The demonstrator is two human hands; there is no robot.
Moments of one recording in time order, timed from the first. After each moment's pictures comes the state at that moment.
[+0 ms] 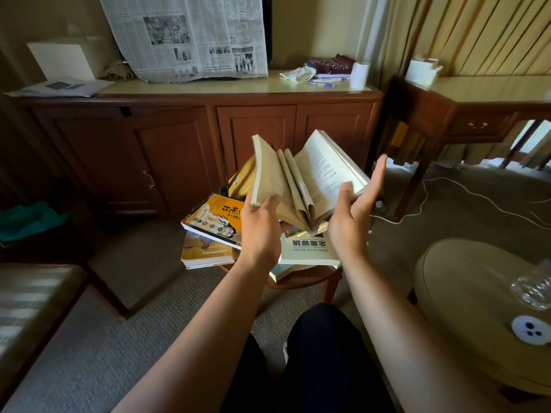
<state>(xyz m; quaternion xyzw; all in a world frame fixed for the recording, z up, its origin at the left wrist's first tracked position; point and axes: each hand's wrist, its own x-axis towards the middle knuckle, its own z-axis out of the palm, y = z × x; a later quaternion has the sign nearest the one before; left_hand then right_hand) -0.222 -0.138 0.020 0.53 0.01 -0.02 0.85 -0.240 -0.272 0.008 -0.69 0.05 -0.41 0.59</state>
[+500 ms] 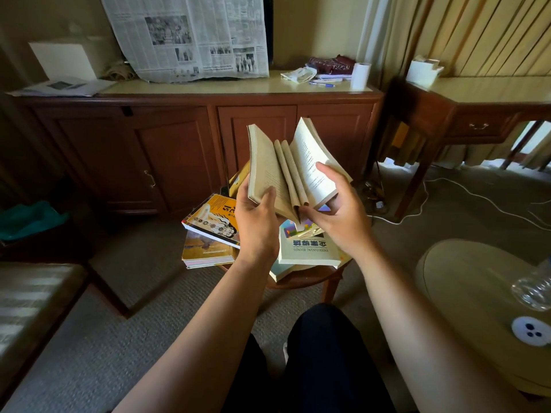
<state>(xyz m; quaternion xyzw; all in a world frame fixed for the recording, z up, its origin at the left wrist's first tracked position) -0.220 -0.138 0.023 0.51 -0.01 0.06 0.86 -0.233 -0.296 0.007 -0.80 -0.09 -0.21 0.56</state>
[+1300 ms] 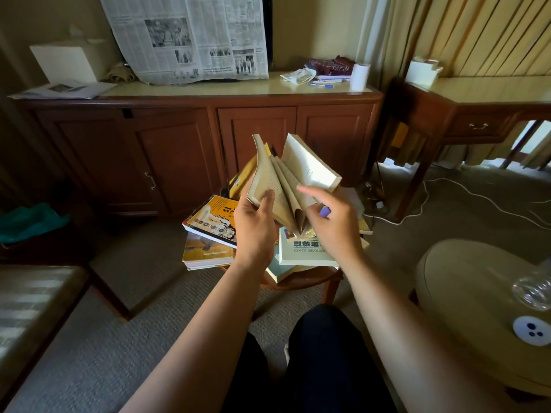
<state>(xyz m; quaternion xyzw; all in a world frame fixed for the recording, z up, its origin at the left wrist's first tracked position) -0.221 -0.127 0.019 0.56 -0.04 0.04 0.82 -0.231 -0.278 -0.008 -0.84 -0.08 -0.35 0.41</state>
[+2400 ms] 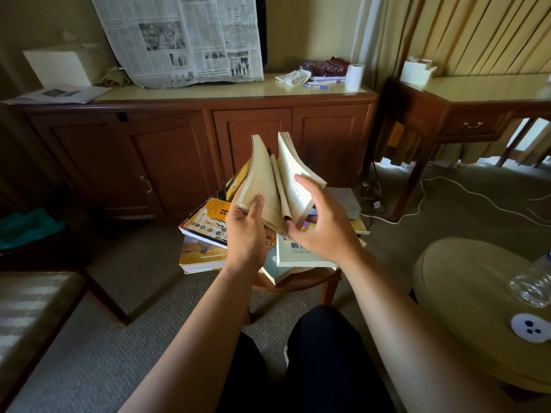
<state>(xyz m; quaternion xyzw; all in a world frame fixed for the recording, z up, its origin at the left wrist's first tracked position) -0.218 -0.122 0.010 0.55 -0.03 0.04 0.83 -0.234 -0.282 -0.001 -0.87 -0.16 -0.29 0.37</state>
